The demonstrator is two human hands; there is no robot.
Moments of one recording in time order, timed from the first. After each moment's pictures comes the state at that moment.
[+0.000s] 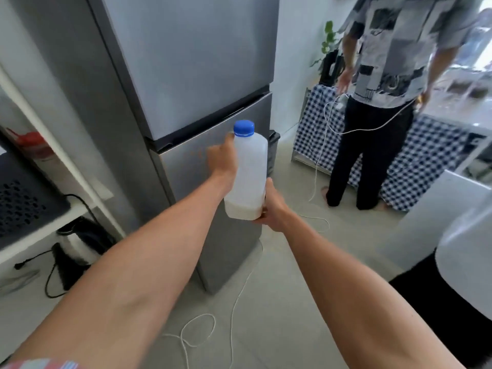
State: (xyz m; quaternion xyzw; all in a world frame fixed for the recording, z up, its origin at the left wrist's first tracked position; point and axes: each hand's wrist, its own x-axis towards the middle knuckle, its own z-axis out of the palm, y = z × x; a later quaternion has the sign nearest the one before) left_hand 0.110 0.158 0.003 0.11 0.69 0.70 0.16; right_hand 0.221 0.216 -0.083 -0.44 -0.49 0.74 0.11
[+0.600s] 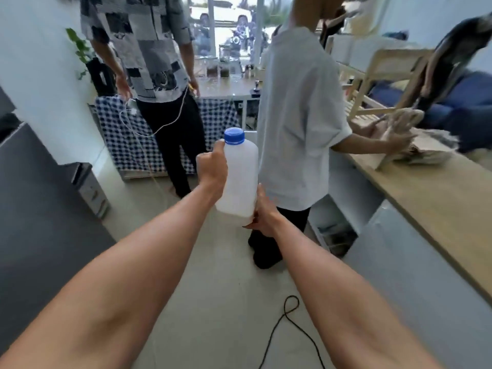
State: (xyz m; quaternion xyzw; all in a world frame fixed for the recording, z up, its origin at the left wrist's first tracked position) left_hand 0.412 0.275 -0.002 0.36 0.55 0.59 0.46; right_hand 0.531 0.234 -0.091 -0.59 -0.28 0.64 0.42
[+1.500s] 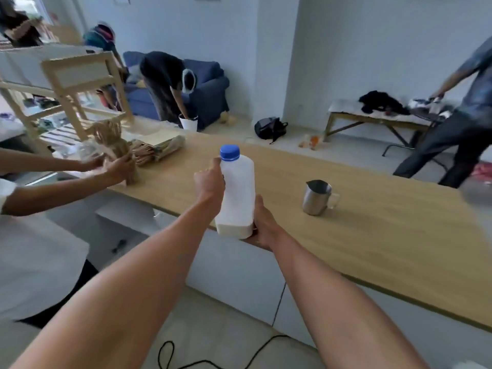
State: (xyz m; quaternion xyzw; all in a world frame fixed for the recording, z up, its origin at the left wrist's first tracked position) left_hand 0.998 0.059 -0.005 0.57 0.35 0.27 0.69; right_hand 1.068 -0.047 -0.130 -0.64 0.04 0.38 0.67
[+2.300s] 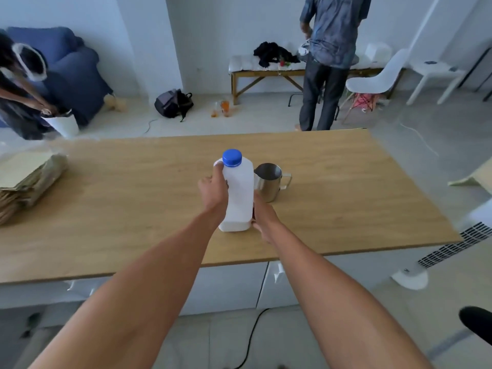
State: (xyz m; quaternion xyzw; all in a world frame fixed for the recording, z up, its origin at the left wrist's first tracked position) left_hand 1.170 0.013 -0.083 0.62 0.22 0.07 0.75; right_hand 1.180 -0.105 -0.177 -0.68 0.23 0.19 0.67
